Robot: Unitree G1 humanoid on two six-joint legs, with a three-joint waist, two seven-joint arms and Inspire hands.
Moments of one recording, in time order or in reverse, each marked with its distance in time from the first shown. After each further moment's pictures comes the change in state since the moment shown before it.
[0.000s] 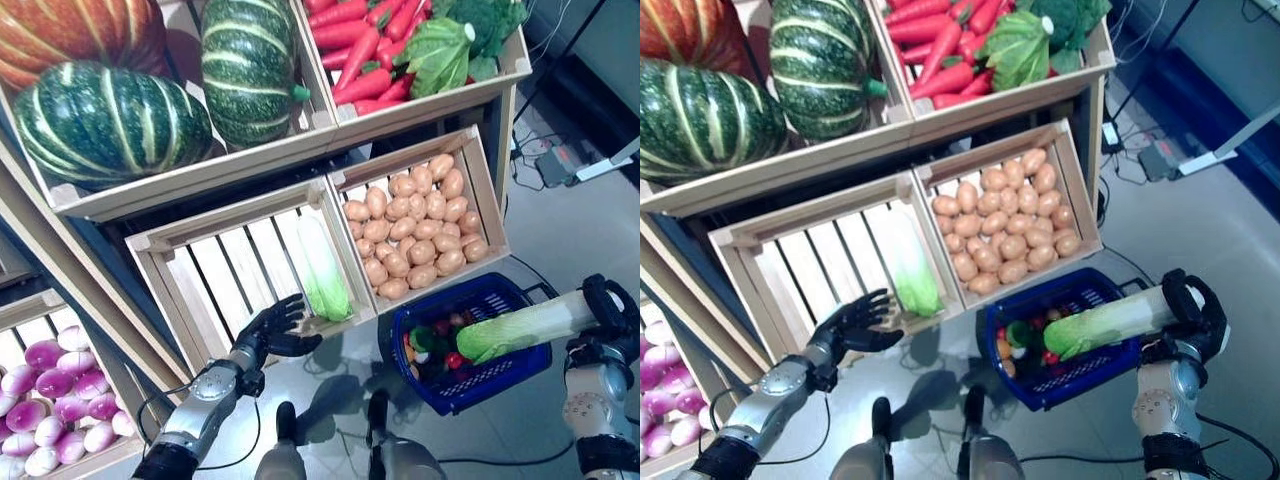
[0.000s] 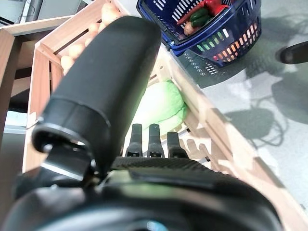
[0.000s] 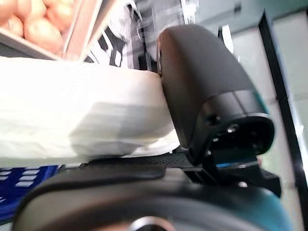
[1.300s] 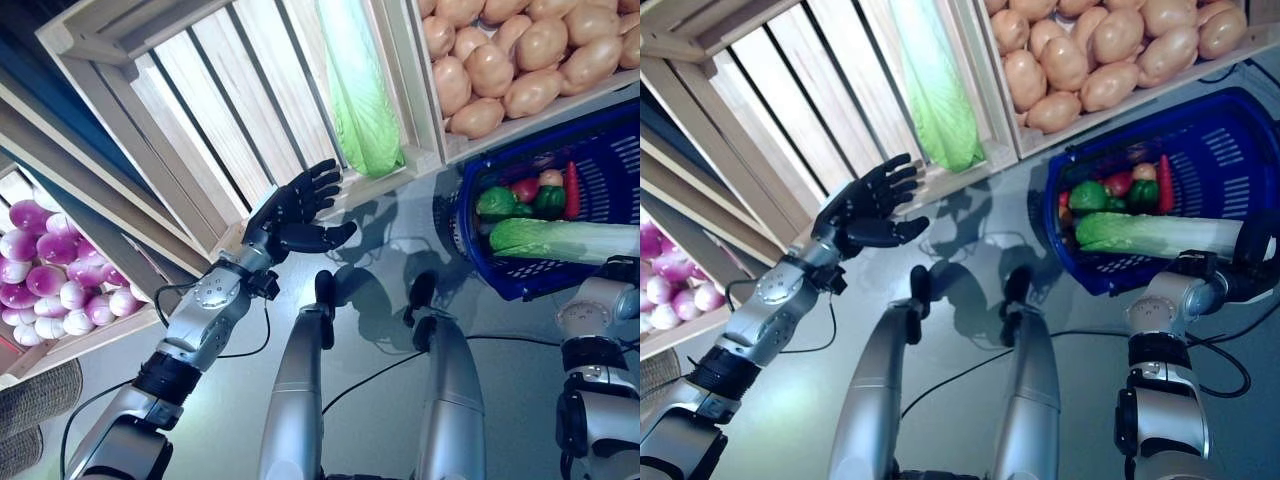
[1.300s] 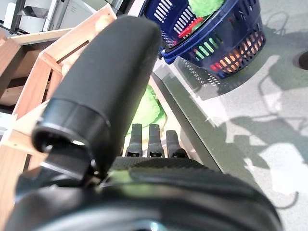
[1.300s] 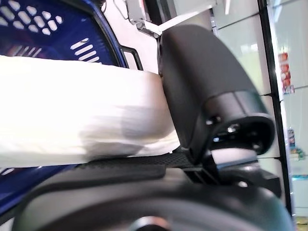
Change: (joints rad) left arm -0.377 0.111 -0.078 -0.141 -0.275 -0.146 0.004; right arm -0.524 -0.038 -0.003 0.259 0.059 -0.296 -0.256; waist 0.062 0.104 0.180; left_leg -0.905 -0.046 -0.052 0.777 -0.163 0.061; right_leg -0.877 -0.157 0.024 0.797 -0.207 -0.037
